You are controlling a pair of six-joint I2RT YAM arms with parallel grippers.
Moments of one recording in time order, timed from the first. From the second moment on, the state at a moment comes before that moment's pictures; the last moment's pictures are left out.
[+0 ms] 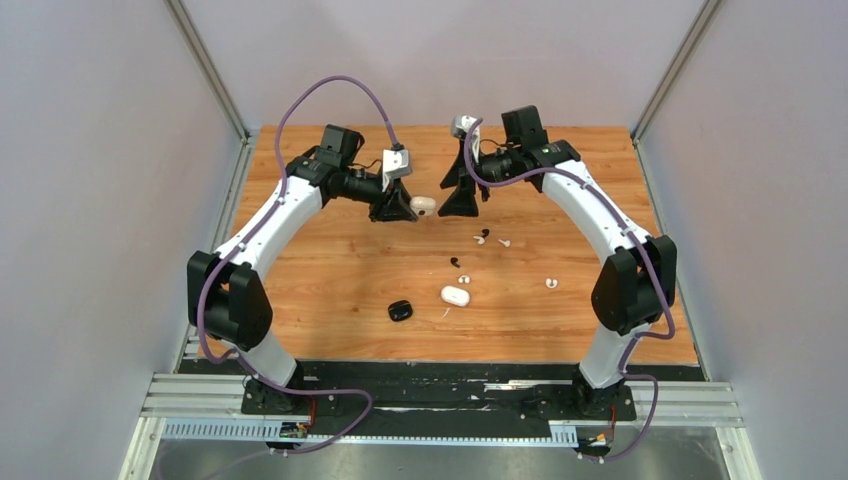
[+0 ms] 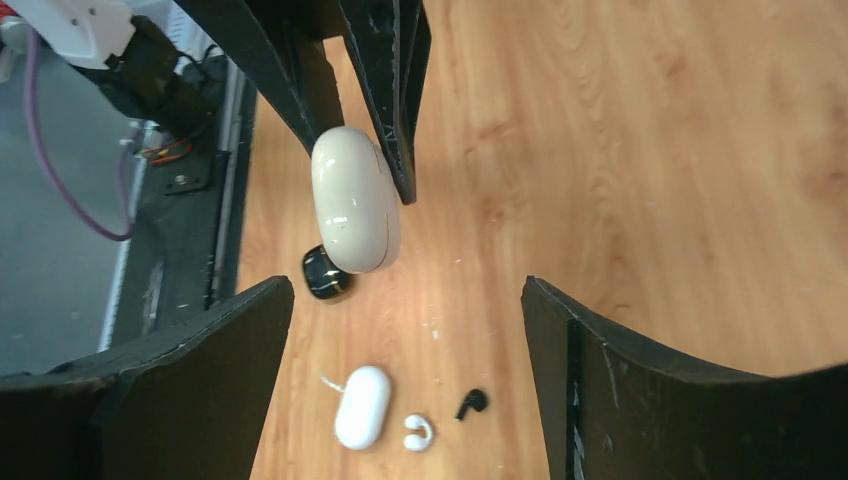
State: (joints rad) left arm -0.34 1.64 1.48 -0.70 1.03 0.71; right arm 0.37 1.76 1.68 -0.60 -1.07 -0.46
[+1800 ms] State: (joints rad) left arm -0.38 1.63 1.45 -0.63 0.99 0.69; right arm 0.43 1.83 1.75 -0.72 -1.10 -0.54
